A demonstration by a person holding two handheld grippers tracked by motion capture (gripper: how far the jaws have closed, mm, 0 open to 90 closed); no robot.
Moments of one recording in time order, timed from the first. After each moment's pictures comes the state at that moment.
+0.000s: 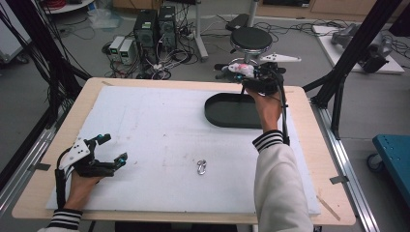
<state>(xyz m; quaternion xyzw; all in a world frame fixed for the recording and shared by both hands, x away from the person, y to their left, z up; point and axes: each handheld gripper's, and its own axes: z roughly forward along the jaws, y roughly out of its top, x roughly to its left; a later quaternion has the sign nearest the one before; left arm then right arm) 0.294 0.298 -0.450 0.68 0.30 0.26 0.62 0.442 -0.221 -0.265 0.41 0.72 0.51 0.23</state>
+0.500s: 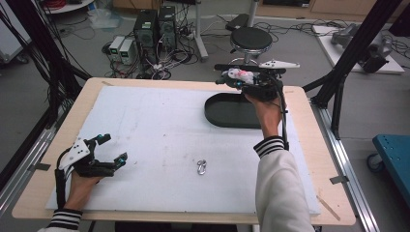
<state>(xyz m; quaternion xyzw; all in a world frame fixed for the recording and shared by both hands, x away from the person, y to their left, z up) 0.293 0.298 -0.450 0.68 0.30 0.27 0.62 0.434 -0.221 -0.276 0.41 0.73 0.50 0.23</state>
